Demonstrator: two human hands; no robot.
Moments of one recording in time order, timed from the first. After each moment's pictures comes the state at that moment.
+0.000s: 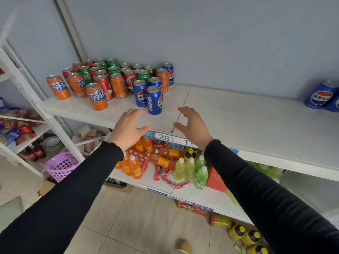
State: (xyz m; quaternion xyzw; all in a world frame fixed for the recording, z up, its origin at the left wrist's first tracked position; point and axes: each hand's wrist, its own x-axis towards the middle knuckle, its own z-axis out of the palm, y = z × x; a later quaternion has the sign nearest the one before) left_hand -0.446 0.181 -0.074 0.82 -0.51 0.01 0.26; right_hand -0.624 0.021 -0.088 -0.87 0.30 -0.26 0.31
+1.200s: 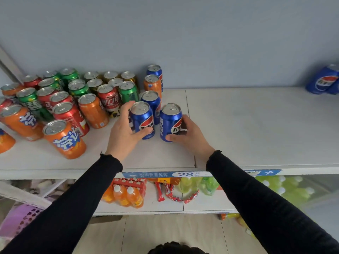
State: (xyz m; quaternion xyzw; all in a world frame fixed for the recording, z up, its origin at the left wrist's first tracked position) left_hand -0.286 0.047 -0.106 0.66 -0.55 -0.16 0.49; right_hand -0.496 -0.047 -0.132 -0.70 0.37 -0.32 0.52
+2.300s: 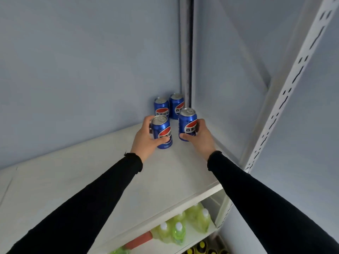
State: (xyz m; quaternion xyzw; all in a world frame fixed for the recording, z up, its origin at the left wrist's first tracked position) left_hand -0.826 -0.289 -0.092 0.52 -0.69 -0.29 0.41; right_hand -1.037 -0.293 -0.116 -0.55 0.58 -0.48 0.35
